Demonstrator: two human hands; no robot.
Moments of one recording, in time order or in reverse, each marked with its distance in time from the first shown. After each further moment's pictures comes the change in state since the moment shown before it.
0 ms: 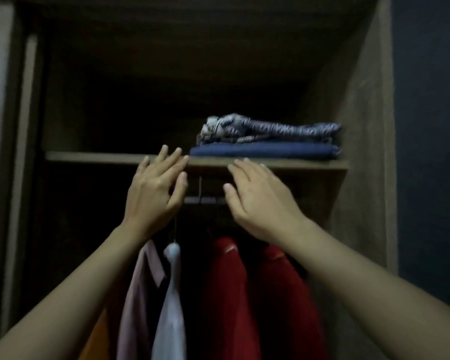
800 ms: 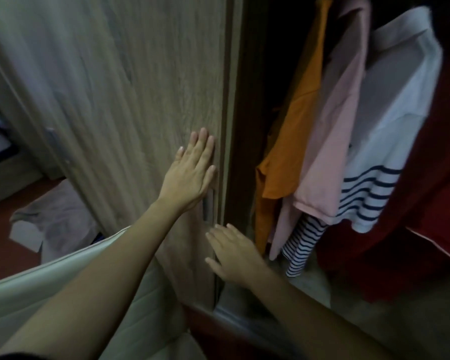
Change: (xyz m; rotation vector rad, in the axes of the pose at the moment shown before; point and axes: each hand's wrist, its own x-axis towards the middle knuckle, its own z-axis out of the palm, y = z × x) left_hand -0.405 -0.174 -0.154 0.309 -0.803 -0.386; right_hand -0.294 -0.384 0.232 0.450 -0.932 -0.448
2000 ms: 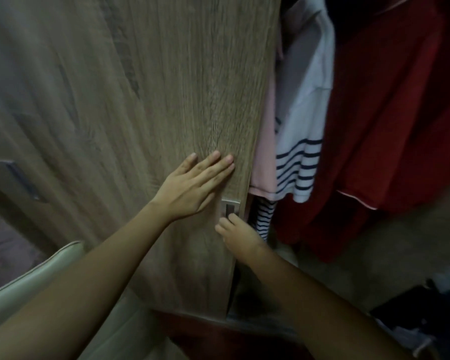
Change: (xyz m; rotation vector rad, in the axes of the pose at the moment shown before) left_hand 0.019 0.079 0.041 0.206 0.306 0.725; right_hand -0.052 0.070 0.002 -0.798 -0.266 -0.111
